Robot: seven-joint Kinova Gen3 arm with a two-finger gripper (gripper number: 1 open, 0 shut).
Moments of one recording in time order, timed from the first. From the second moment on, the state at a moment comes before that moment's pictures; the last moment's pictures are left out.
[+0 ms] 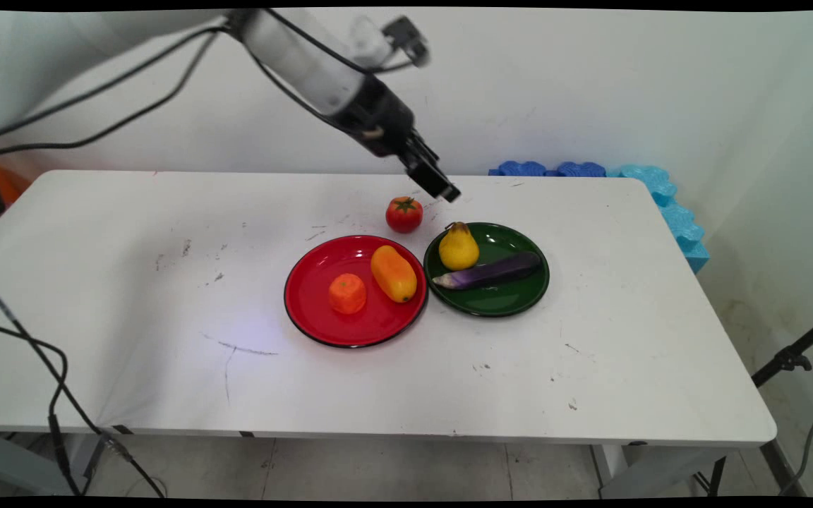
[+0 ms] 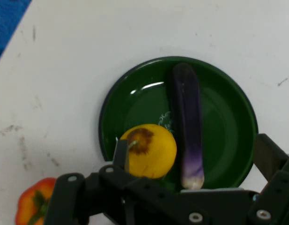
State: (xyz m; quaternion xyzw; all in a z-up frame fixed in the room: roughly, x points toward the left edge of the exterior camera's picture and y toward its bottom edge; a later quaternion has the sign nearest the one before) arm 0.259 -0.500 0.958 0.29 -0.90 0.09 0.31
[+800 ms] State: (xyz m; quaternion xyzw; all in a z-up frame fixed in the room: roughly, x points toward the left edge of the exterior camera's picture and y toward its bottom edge) arm 0.165 -0.543 0.851 0.28 -0.92 0.07 0.27
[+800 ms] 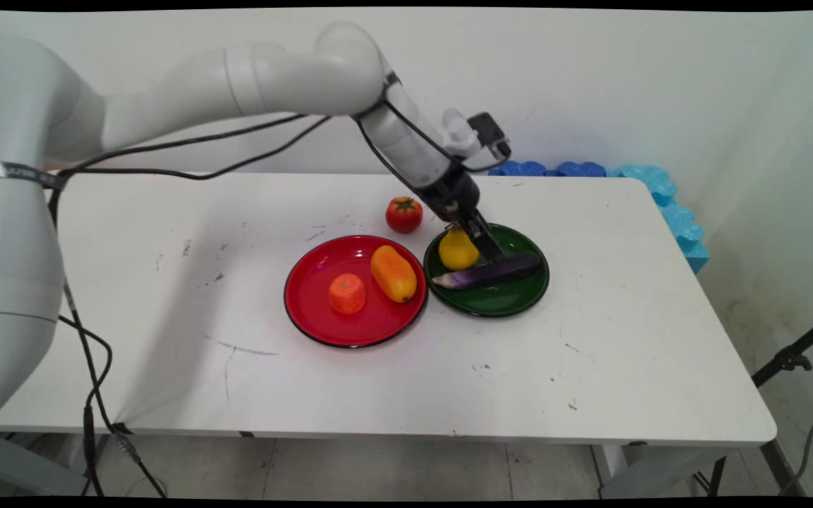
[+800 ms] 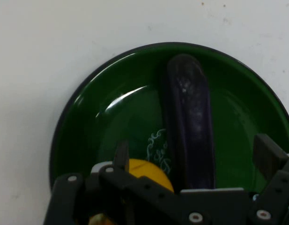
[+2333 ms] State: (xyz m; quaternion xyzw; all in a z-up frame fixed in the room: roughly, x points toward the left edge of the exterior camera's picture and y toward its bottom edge) arm 0.129 -0.545 0.852 0.27 -0.92 0.10 0.25
